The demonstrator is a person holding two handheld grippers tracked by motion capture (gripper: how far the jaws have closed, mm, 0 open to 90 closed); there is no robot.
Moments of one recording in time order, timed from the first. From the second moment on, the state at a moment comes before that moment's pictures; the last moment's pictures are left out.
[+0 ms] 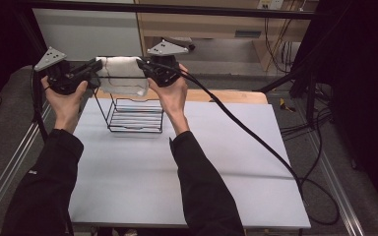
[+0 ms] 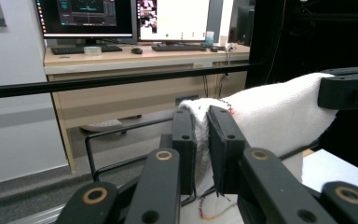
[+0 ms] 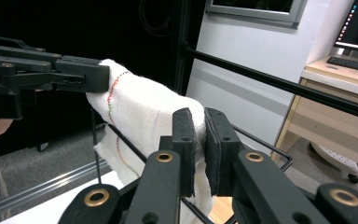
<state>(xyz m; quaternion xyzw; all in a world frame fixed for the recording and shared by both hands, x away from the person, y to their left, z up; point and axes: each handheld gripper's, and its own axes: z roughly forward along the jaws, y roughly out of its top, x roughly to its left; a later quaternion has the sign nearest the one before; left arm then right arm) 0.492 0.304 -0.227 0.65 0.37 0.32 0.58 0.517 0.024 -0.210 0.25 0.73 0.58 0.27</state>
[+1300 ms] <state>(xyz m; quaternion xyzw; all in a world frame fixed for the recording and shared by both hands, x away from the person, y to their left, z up) 0.451 0.319 -0.213 0.68 0.39 0.30 0.54 0.493 0.027 -0.235 0.23 0.76 0.55 0.24</state>
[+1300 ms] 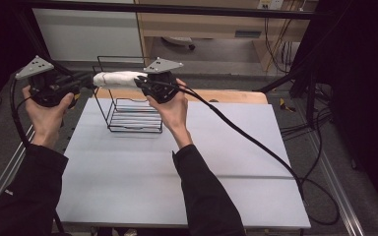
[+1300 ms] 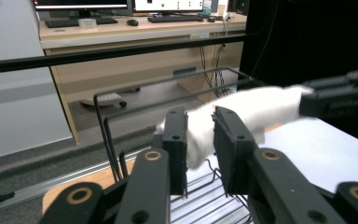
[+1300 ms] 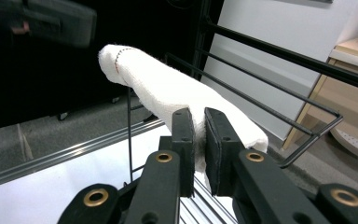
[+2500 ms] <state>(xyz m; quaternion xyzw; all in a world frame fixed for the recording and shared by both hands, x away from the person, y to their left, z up) 0.479 0.299 -0.245 0.72 0.40 0.25 0.51 0.487 0.021 -0.234 0.23 0.75 0.57 0.22</state>
